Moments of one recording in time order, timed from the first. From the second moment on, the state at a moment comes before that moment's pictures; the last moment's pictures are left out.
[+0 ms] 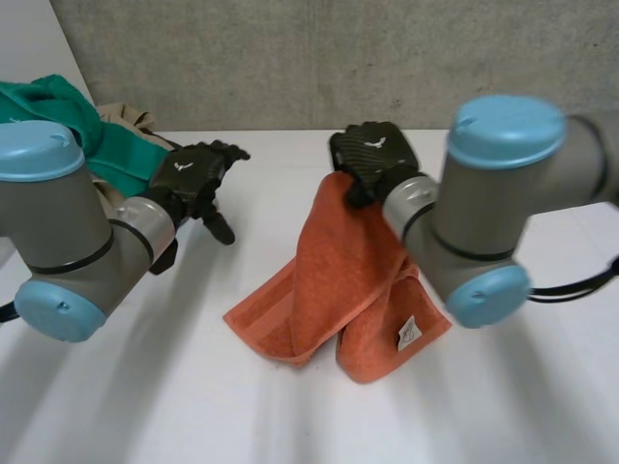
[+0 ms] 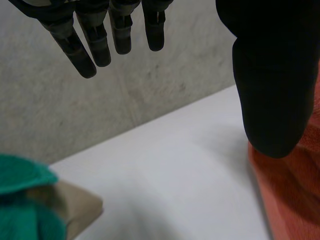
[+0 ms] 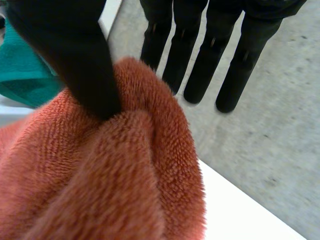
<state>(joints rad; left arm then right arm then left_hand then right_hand) 4.35 -2.02 -1.39 3.24 -1.40 3.20 2.20 -0.91 0.99 -0.02 1.52 2.95 0.23 0.21 0.22 0.21 0.05 0.76 0.75 0.78 0.78 0.60</state>
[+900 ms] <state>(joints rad) 4.14 -2.03 -1.75 3.28 -1.46 3.39 1.98 -0.97 1.40 0.15 1.46 3.23 0.37 0.38 0.38 0.38 0.21 0.41 0.39 0.41 0.40 0.24</state>
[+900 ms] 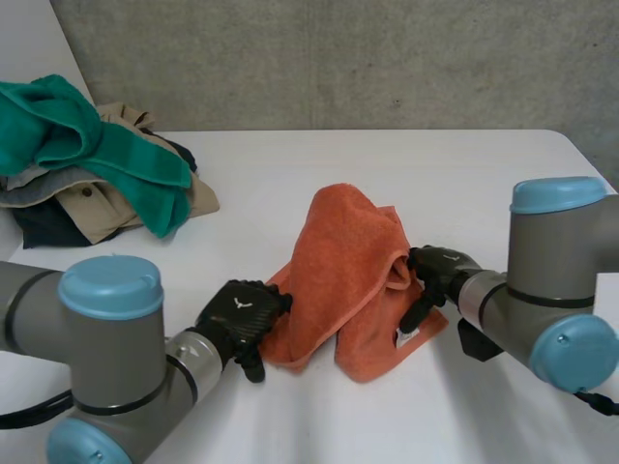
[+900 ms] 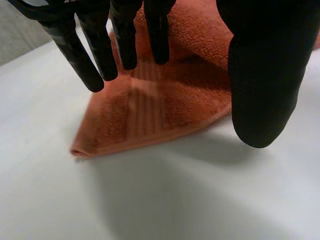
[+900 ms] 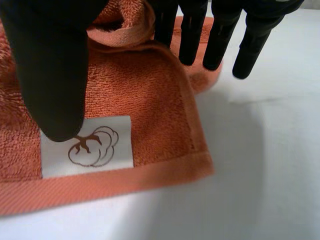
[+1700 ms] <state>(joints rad) 4.15 -1.97 -1.68 3.26 -1.54 3.36 1.88 -1.36 1.43 0.21 1.45 2.80 0.55 0.57 0.57 0.57 0.39 1.13 1.18 1.19 1.19 1.01</state>
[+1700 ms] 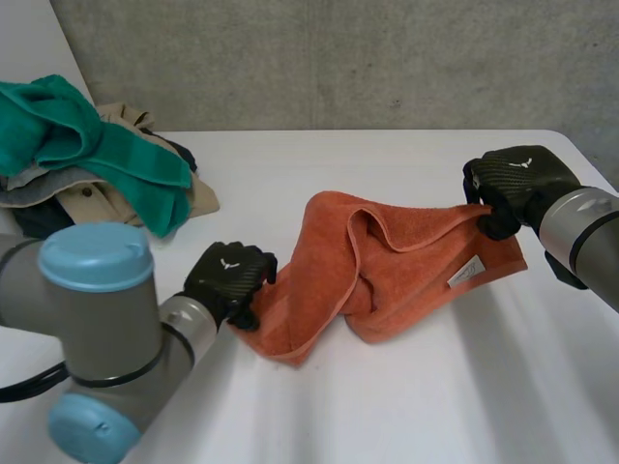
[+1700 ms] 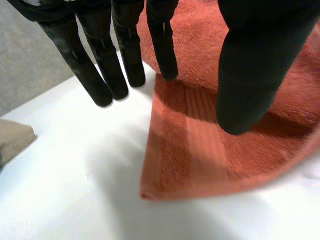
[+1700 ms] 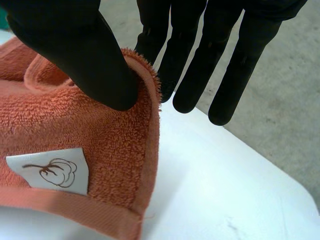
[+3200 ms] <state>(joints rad) 4.43 -2.18 -0.94 3.28 -1.43 3.62 1.81 -1.08 1.02 -0.08 1.51 2.37 1.16 1.19 1.19 1.20 0.98 1.13 1.18 1.19 1.20 1.01</state>
